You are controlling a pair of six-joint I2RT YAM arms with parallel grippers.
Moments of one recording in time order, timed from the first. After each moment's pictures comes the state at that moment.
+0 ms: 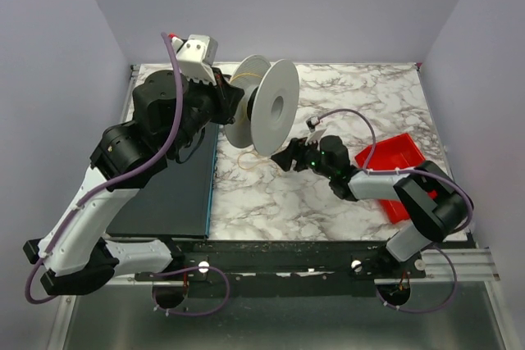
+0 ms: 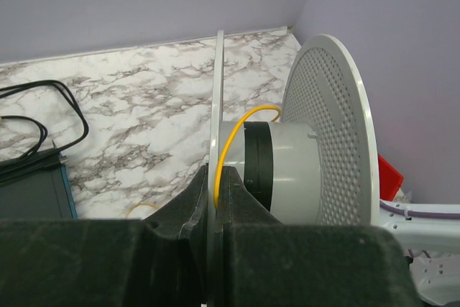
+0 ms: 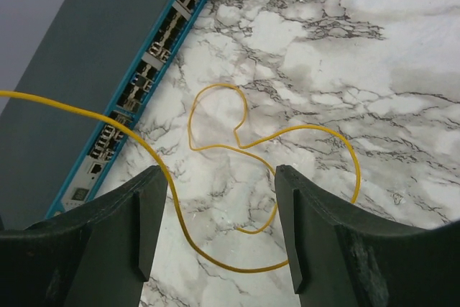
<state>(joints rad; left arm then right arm) -0.84 1.16 1.78 -0.76 -0.30 -0.36 0.64 1.58 0.58 0.74 -0.17 0.50</state>
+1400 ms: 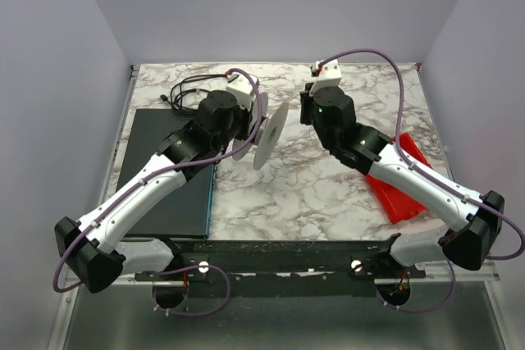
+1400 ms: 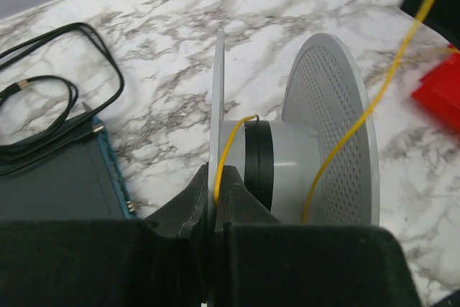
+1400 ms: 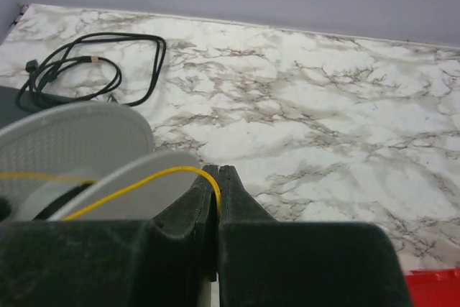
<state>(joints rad) -0.71 1.24 1.24 -0.40 -0.28 -0.15 0.85 1.34 1.28 -0.20 0.63 0.20</state>
